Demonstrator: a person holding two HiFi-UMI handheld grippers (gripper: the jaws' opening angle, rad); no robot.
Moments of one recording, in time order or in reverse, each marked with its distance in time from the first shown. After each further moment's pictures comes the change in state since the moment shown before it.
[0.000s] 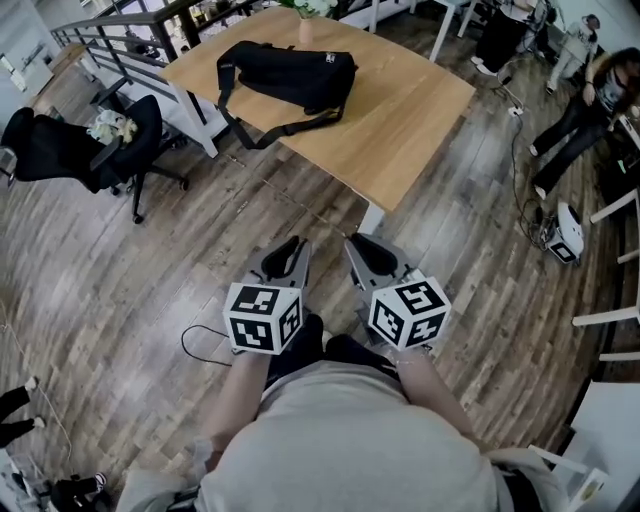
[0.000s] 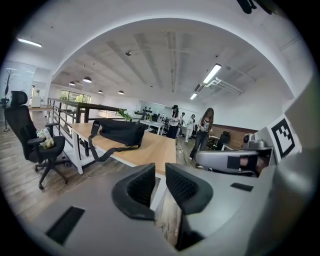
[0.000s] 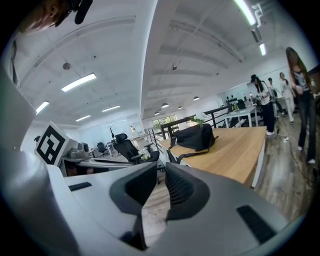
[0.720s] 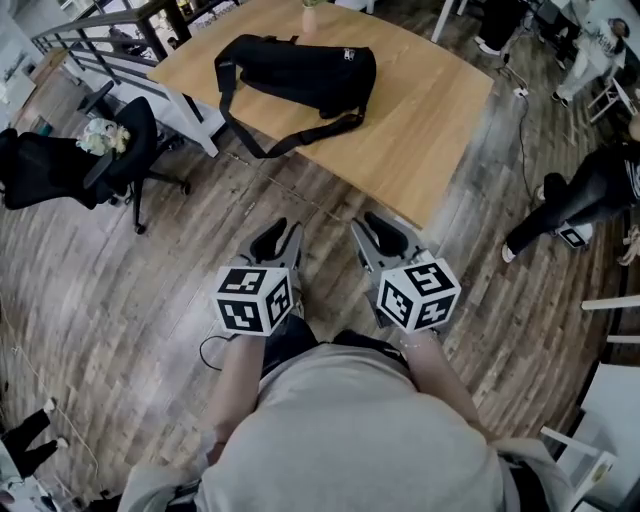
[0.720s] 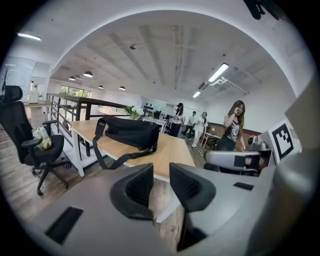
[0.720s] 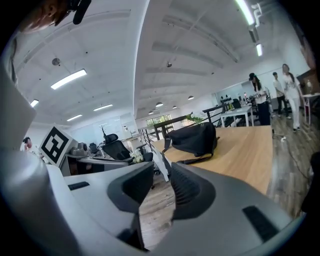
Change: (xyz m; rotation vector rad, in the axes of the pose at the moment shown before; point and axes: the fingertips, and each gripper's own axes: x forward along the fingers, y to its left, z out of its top) left arm 0.058 0.131 0.039 -0.023 0.031 -0.004; right arm 0.120 -0.020 0.030 0.016 0.003 -0.067
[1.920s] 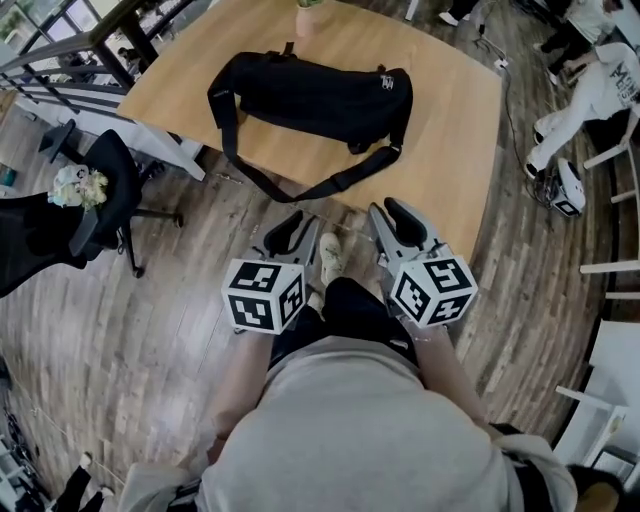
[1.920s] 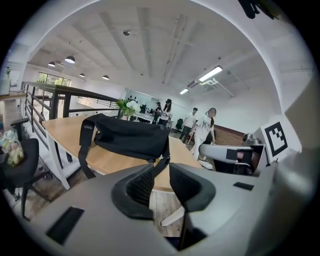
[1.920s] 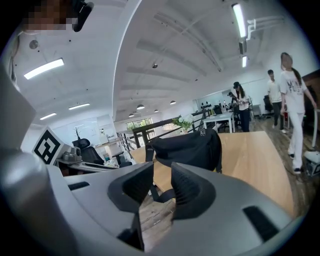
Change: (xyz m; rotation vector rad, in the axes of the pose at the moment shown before) left arm 0.119 0.134 0.082 0.020 0.082 -0.234; right arm 0.170 -0.032 0.075 0.053 -0.048 -0.247
